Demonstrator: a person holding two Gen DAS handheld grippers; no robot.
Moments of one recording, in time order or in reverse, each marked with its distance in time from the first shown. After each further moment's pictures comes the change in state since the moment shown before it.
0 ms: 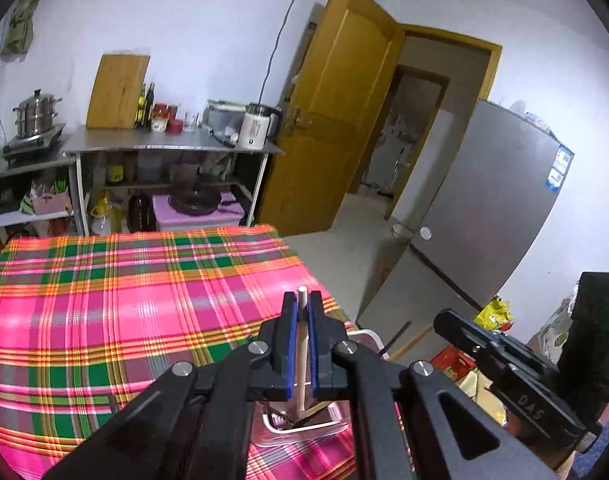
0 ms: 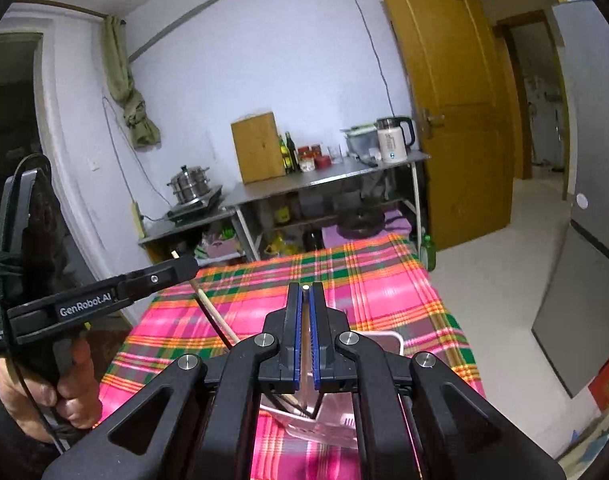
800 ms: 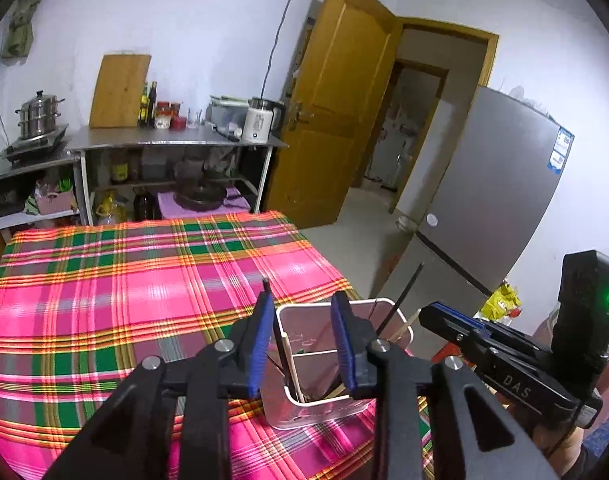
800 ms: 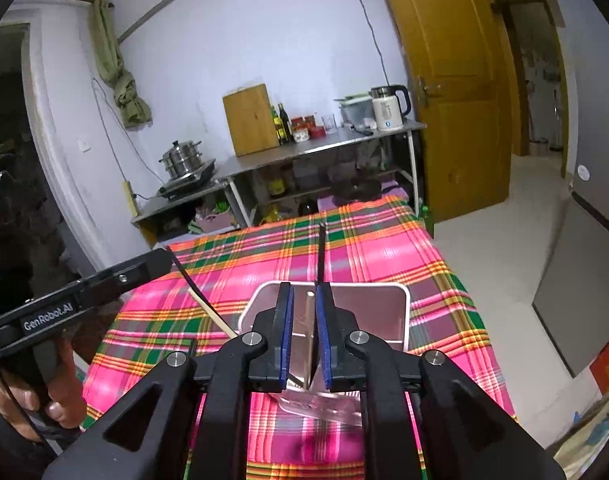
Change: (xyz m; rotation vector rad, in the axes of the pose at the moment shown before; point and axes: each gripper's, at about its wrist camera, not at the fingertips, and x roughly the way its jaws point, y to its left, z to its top) left arm -0.015 0.008 -0.028 0.030 -0.014 0.011; right arm 0.013 -0.004 -0.029 0.011 0.066 -0.013
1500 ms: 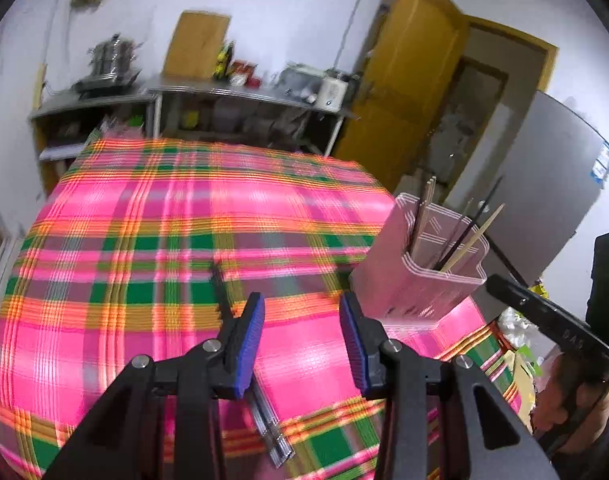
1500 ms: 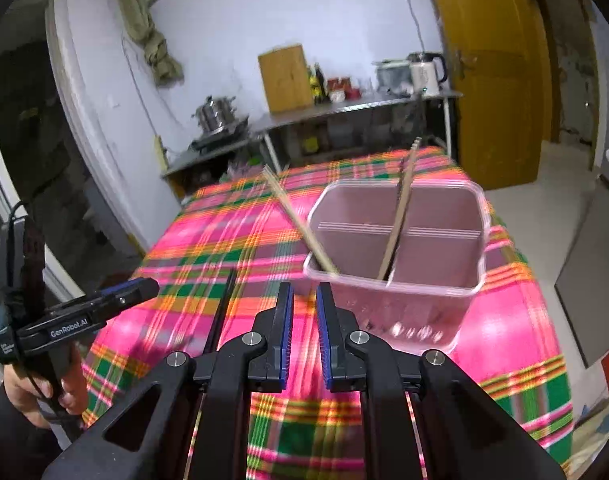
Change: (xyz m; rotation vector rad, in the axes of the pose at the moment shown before) left arm -0.051 0.090 -0.112 -0.168 0.099 0.177; right arm 0.010 0.043 -0.074 -0.062 0.152 0.098
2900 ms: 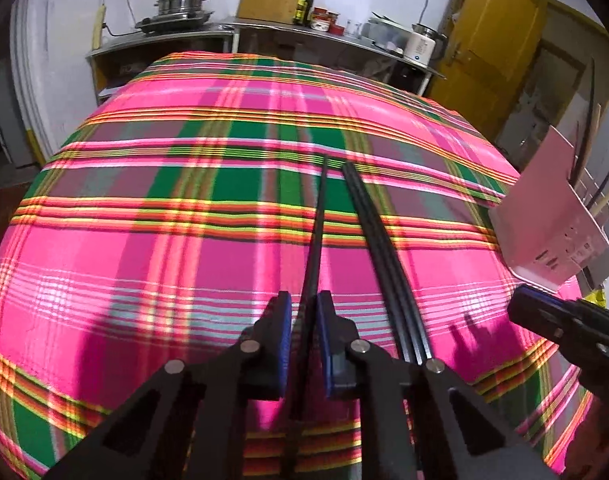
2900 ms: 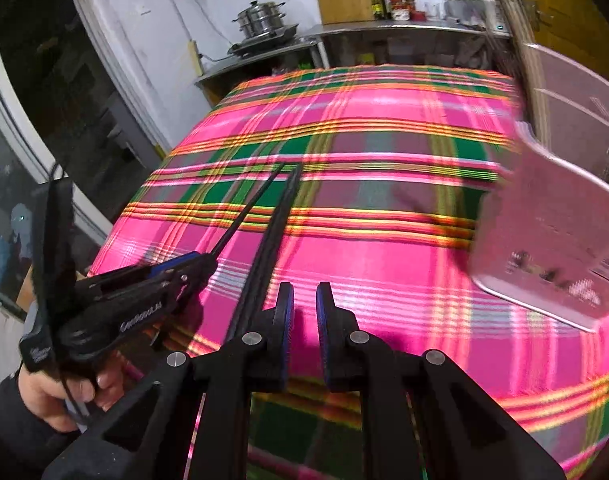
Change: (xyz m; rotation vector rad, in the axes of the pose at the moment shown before) left arm 0.068 0.080 -0.061 -0.102 0.138 0.242; right arm 0.130 0.074 -0.051 -0.111 0.294 0.116
